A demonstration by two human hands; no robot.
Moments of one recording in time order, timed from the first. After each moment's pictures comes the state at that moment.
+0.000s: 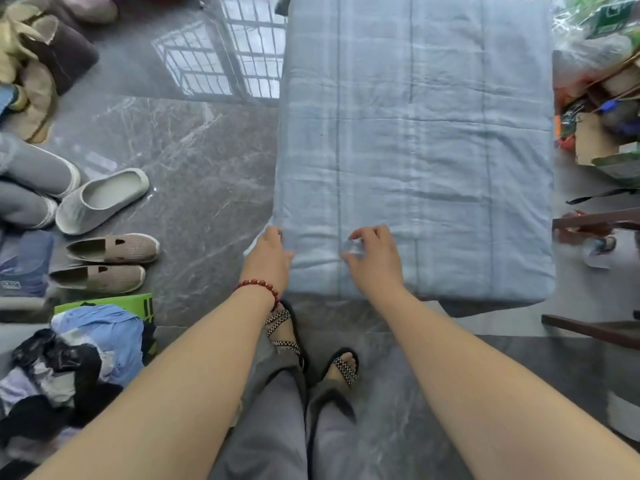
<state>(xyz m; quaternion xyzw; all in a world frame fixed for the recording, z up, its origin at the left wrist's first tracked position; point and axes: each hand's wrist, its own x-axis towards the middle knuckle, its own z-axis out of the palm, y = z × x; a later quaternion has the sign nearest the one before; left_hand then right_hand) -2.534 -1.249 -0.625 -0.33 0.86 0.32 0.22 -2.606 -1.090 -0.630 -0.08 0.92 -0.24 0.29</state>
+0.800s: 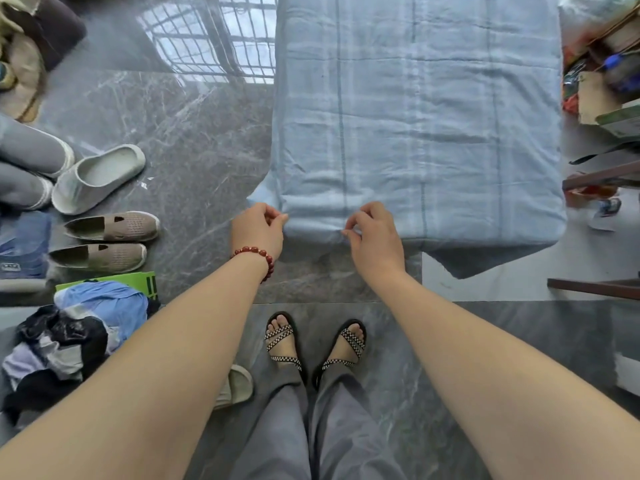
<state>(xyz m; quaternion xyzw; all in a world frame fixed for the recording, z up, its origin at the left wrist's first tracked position) -2.488 -1.247 -0.630 -0.42 0.82 0.36 0.12 -2.541 -1.078 -0.630 -0.15 0.94 -0.23 0.22</state>
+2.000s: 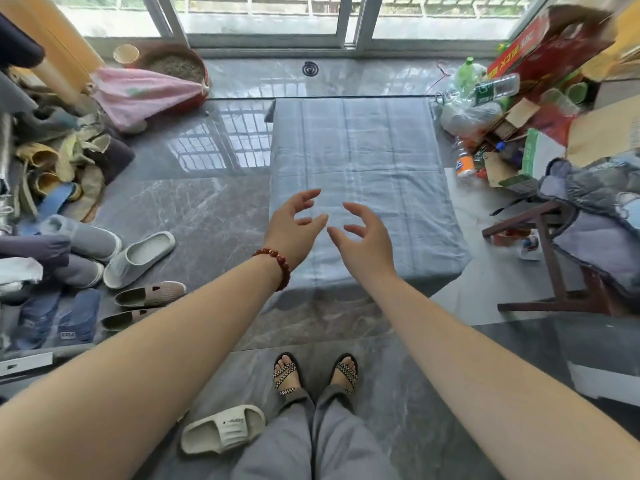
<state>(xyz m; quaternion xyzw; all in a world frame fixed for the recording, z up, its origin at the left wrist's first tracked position) -2.528 -1.222 -0.354 -0.28 0.72 0.63 0.07 -2.550 -1.097 -0.362 0.04 0.82 -0.54 0.20</state>
